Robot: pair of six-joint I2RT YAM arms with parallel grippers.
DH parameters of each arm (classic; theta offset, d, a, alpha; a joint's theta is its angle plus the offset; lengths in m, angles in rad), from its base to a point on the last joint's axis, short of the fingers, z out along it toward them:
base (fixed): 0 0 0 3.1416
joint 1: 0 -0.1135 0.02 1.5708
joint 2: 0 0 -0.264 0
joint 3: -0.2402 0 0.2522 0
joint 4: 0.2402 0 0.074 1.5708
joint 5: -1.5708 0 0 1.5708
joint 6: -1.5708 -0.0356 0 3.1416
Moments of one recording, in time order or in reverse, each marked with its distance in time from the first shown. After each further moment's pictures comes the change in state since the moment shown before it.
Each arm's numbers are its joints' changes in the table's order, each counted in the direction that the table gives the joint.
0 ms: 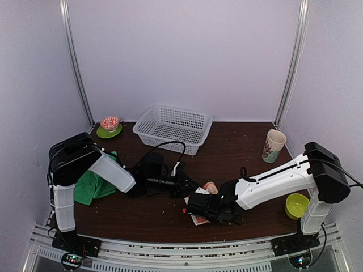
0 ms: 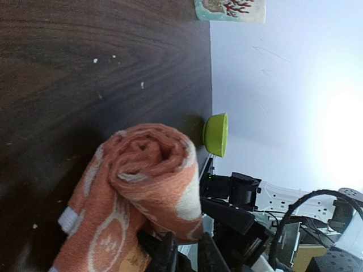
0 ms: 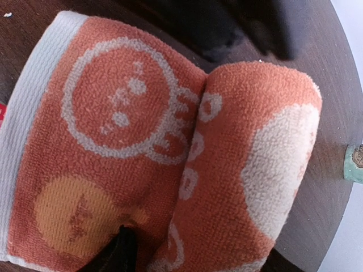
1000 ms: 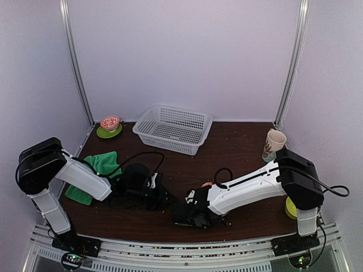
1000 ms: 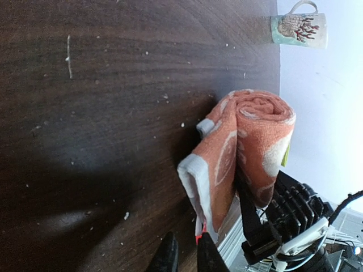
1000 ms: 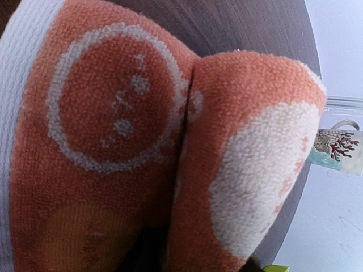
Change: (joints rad) left arm 0.029 -0.314 0.296 0.289 0.257 -0.097; right arm -0.043 0.254 -0.269 0.368 -0.155 -0.144
